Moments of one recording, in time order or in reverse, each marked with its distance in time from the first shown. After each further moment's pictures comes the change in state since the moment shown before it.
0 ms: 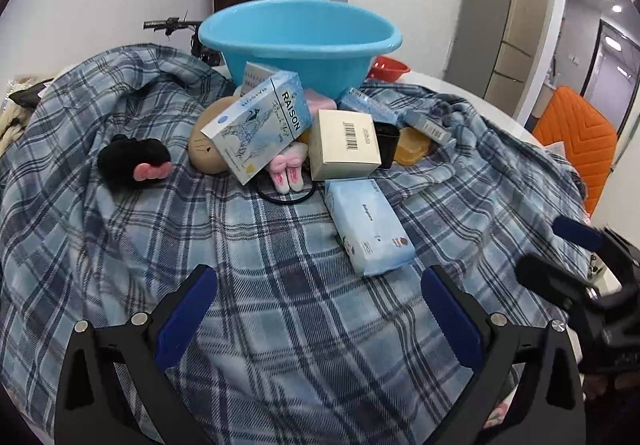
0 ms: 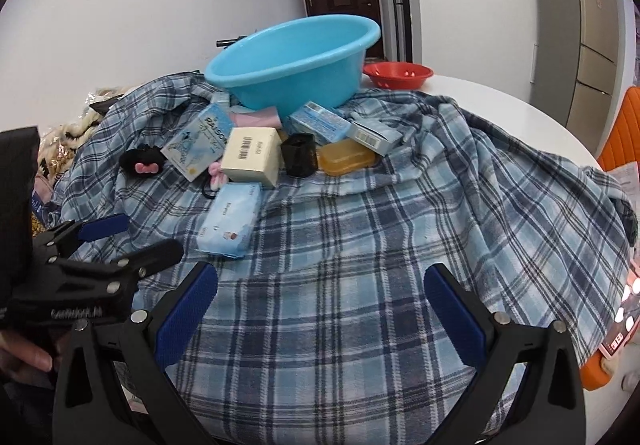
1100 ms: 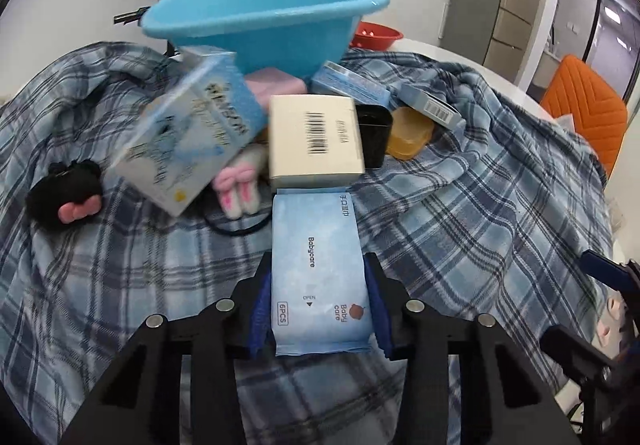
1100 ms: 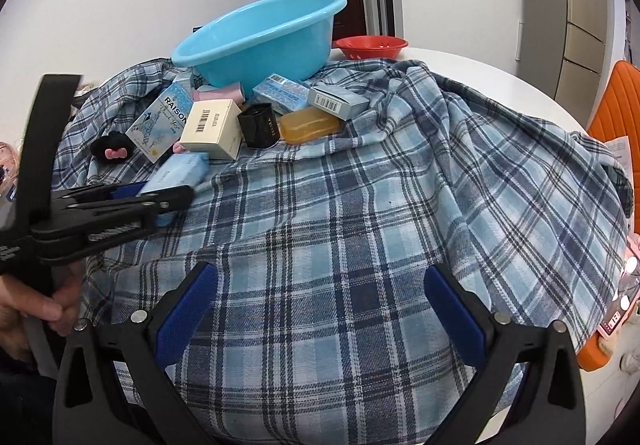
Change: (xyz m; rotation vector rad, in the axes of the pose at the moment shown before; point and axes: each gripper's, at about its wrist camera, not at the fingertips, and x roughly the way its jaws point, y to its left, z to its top) left arm 0.054 -0.022 0.026 0.060 0.091 0.010; right arm 0.012 -0.024 -0.014 0.031 0.063 -0.036
